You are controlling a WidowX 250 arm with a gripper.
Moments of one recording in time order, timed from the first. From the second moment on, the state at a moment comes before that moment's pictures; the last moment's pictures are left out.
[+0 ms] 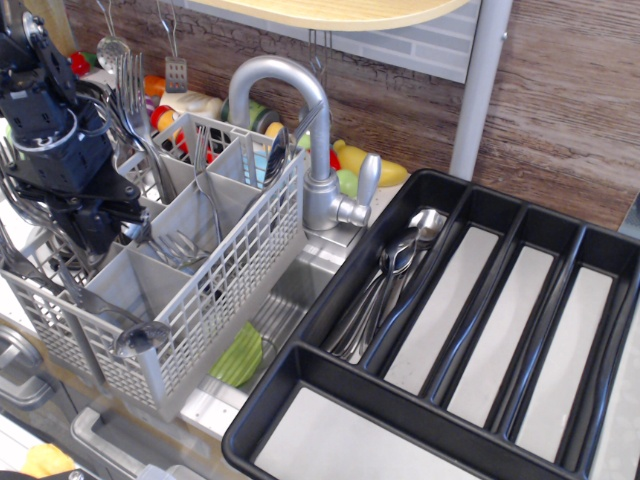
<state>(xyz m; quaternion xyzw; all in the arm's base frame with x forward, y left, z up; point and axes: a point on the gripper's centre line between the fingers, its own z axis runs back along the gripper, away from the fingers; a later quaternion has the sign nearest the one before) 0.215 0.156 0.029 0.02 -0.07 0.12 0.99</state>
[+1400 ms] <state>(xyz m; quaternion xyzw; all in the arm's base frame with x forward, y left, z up) 0.276 0.023 0.208 -0.06 0.00 0.14 0.99</state>
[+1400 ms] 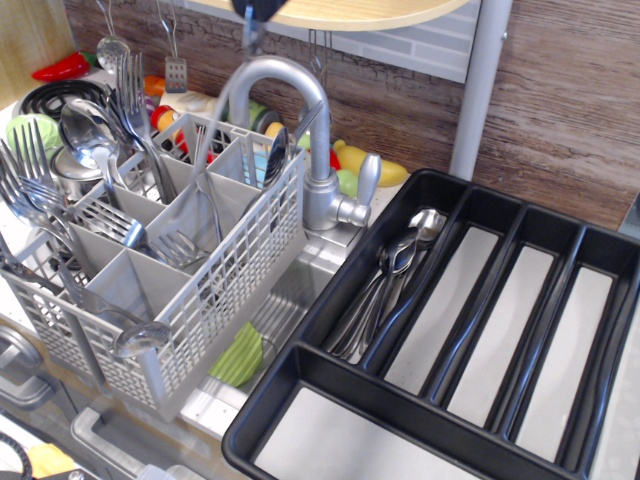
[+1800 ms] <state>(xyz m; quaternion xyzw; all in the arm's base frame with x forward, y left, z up) 0.296 0.010 0.182 -0.12 0.00 0.15 0.98</state>
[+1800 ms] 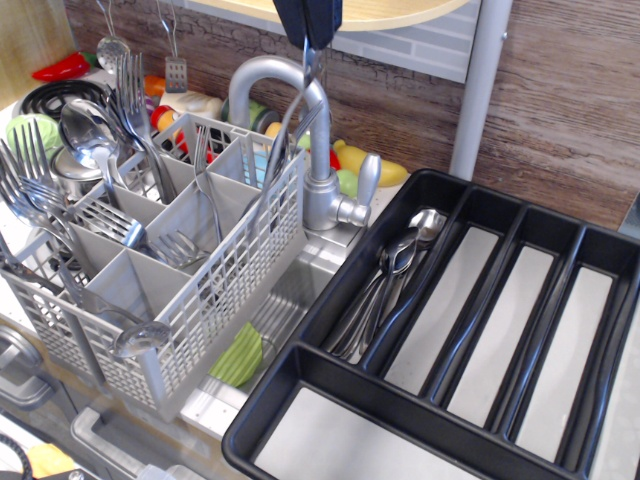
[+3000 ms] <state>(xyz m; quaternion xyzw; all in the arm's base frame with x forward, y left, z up) 0.340 0.009 0.075 -0.28 0.02 0.14 0.95</state>
